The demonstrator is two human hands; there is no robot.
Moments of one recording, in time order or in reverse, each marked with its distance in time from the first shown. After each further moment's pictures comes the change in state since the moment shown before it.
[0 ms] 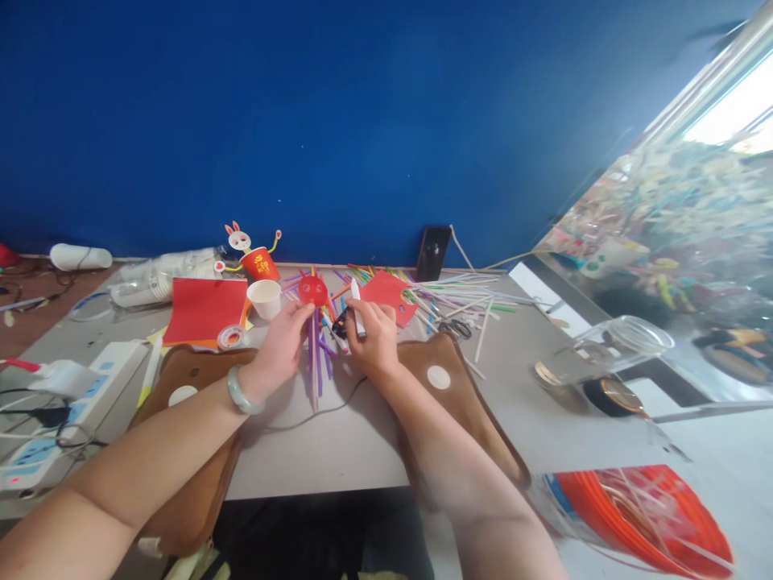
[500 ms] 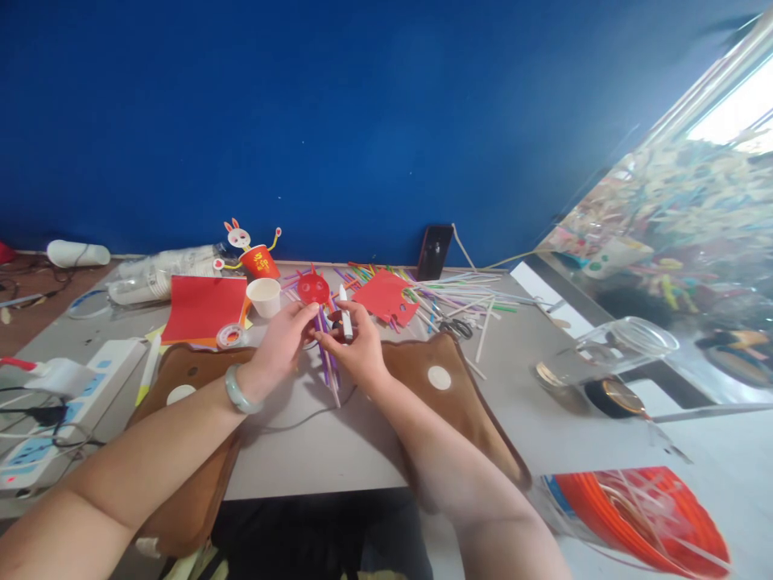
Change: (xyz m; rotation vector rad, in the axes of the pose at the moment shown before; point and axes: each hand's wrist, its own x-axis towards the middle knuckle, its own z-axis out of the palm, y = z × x) left_hand -0.007 0.013 0.004 0.013 -0.041 -0.072; right_hand -0.007 -0.034 0.006 0.787 -0.177 0.569
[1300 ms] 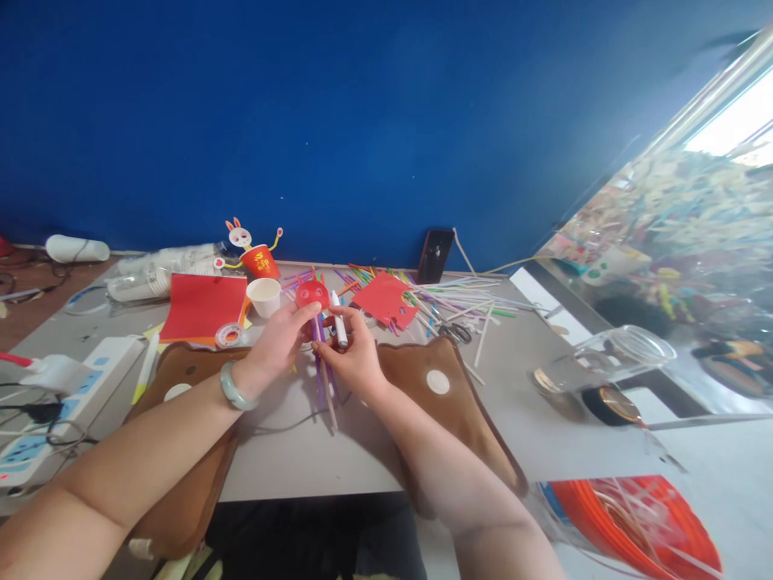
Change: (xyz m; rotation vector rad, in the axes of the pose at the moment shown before) left_hand 0.010 -0.006 -0.009 -0.107 -0.112 -0.059; right_hand -0.006 -0.006 0.003 0.065 -0.070 0.038
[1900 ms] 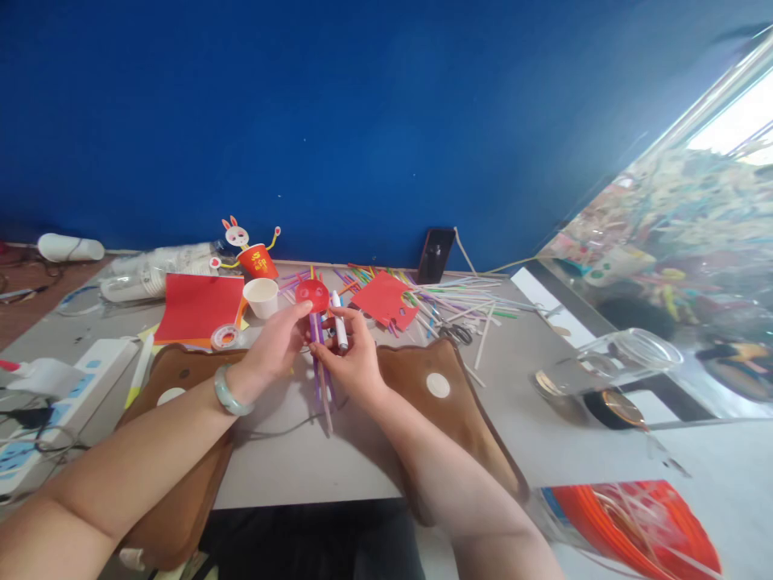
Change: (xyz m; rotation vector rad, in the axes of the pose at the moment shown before) left_hand -0.007 0.009 0.007 -0.032 0.014 -0.024; right_hand -0.002 0.000 0.002 0.062 0.024 0.016
